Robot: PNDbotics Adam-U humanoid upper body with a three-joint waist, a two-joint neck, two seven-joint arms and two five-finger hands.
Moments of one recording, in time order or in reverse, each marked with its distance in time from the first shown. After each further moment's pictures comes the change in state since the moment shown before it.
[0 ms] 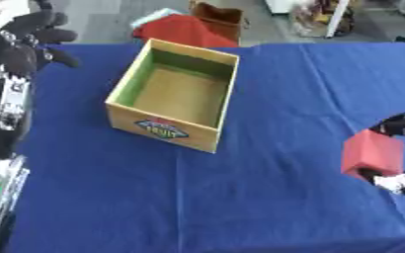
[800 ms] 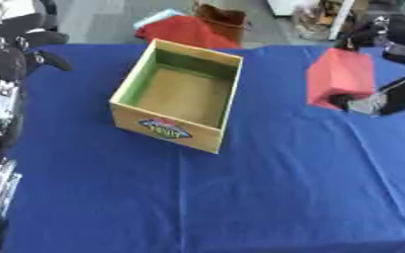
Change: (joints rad) left arm -0.011 -0.012 -0.012 0.000 0.012 0.001 -0.016; right arm -0.549 0.088 0.126 0.118 -0.113 -0.050 0.228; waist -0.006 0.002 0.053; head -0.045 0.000
